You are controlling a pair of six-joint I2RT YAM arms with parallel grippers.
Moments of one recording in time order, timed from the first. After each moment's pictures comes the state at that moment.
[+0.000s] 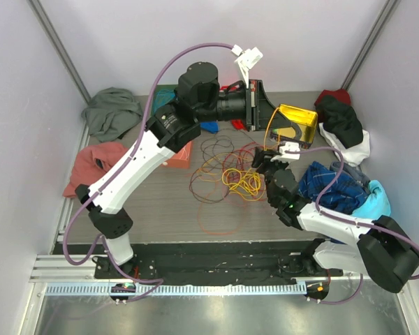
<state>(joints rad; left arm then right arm) -0.91 1.79 2.25 -0.44 0.58 -0.71 0.72 1.14 0.42 0.78 0.71 0.23</state>
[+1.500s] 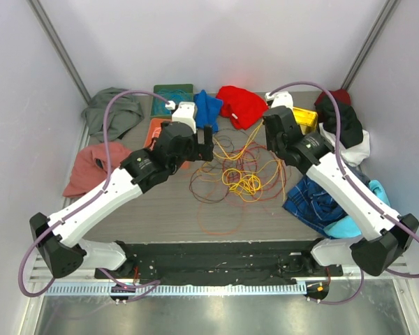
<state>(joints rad) -0.84 1.31 1.35 -0.50 -0.41 -0.42 0.60 1.32 1.40 -0.76 0.58 0.20</state>
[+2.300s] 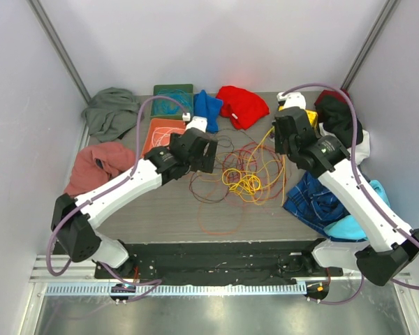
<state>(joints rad) -0.82 1.48 1.32 -0.65 -0.45 -0.40 0.57 1.22 1.41 -0.85 0.52 0.25</state>
